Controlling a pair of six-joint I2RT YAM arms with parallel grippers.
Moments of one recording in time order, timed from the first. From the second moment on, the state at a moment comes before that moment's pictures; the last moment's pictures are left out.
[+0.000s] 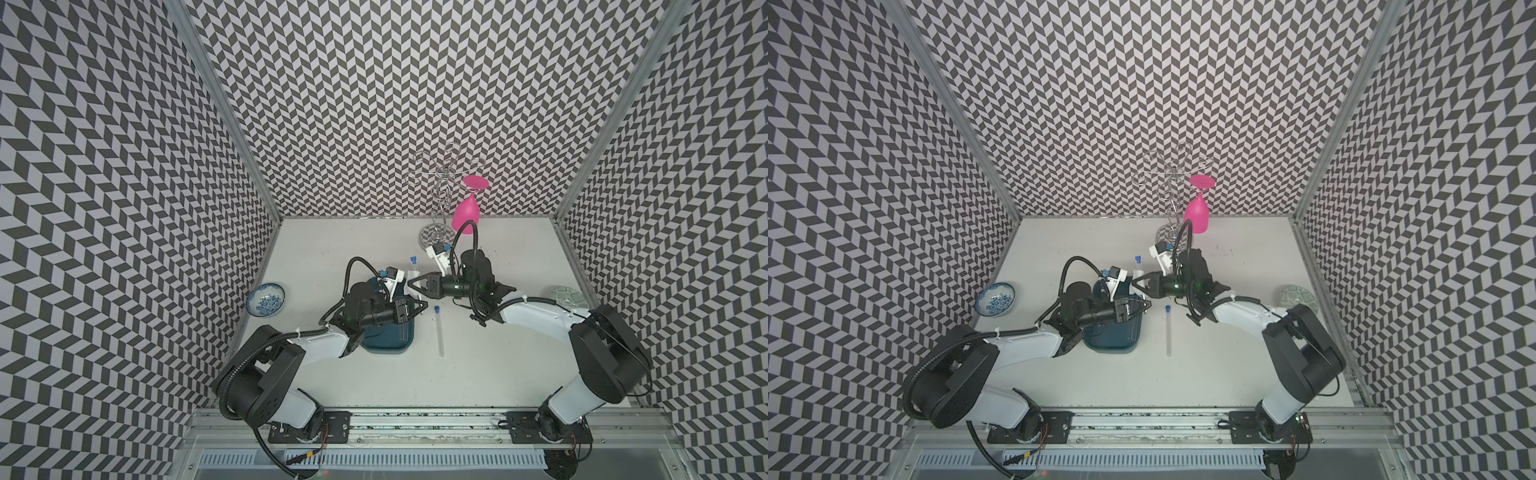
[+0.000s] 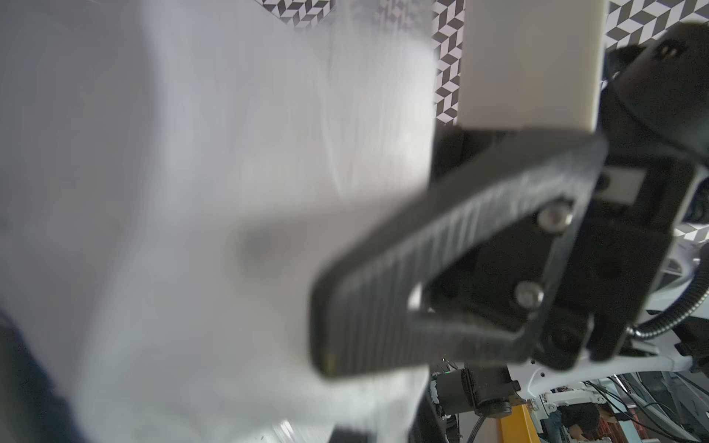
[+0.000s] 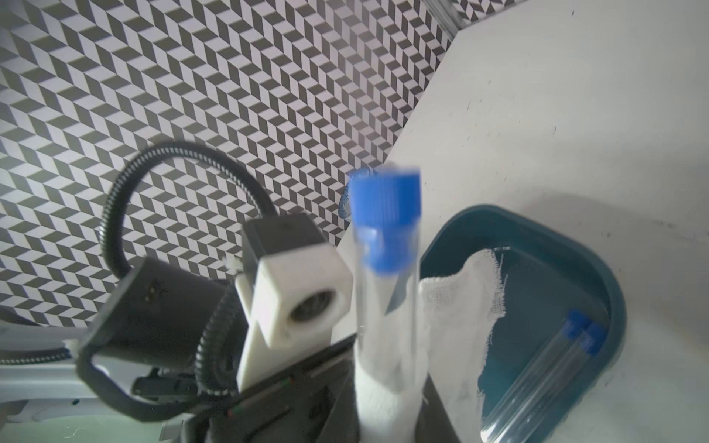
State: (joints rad) left arm -0.58 1.46 0.51 0.76 0.70 -0.84; right arm 0.56 1.65 0.99 0.33 -0.70 0.64
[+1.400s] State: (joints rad) left arm -0.57 1.42 0.51 0.74 0.67 -0.84; right arm 0.55 1.72 1.12 0.30 -0.78 0.63
